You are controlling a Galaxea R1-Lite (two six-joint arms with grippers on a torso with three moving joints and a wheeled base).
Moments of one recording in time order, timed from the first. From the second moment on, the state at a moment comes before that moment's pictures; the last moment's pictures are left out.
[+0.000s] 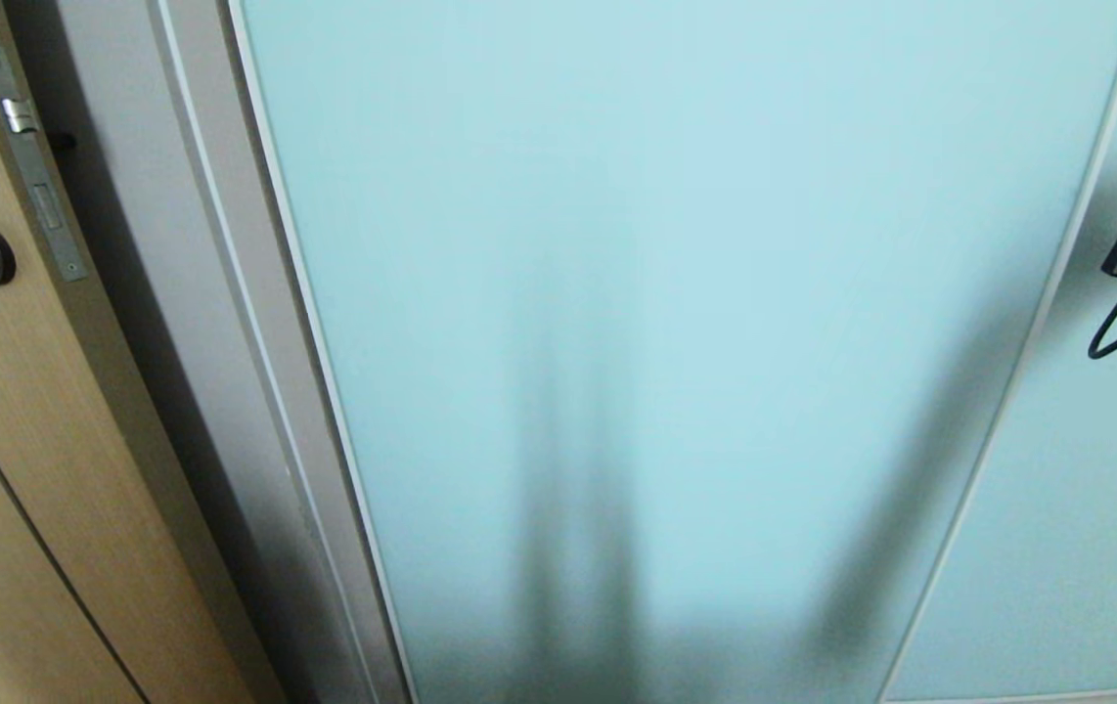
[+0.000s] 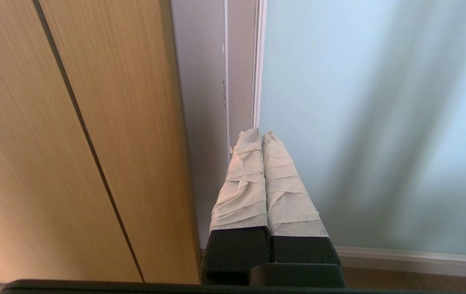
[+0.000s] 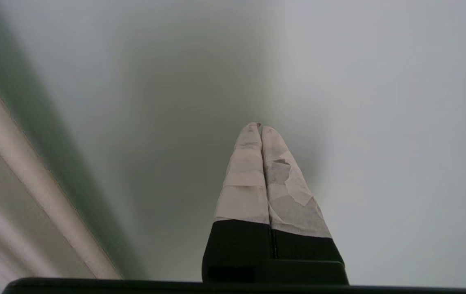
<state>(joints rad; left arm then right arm) 0.01 0.00 0.00 0.00 0.01 -0.01 -0.43 2.02 -1.54 -0.55 0.13 0.11</state>
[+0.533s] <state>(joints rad) 0.01 0.00 0.00 0.00 0.01 -0.01 -0.37 2.00 -1.47 -0.60 0.11 0.11</state>
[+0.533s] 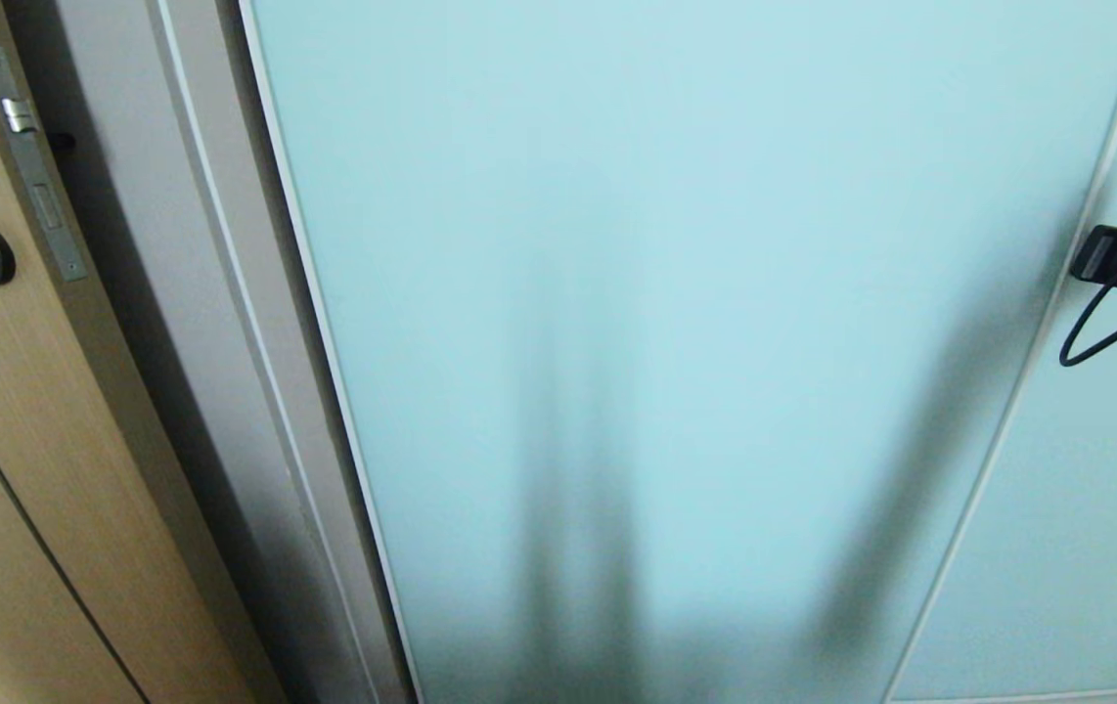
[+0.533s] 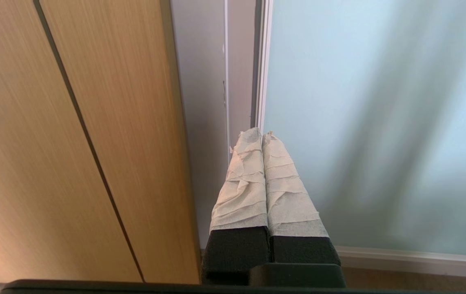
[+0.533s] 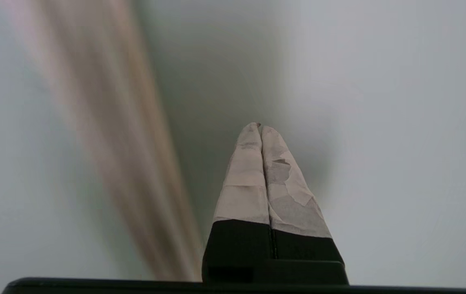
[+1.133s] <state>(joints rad) 0.01 0.00 0.00 0.00 0.01 -0.01 -0.38 1.81 -1.31 -0.60 0.08 0.10</state>
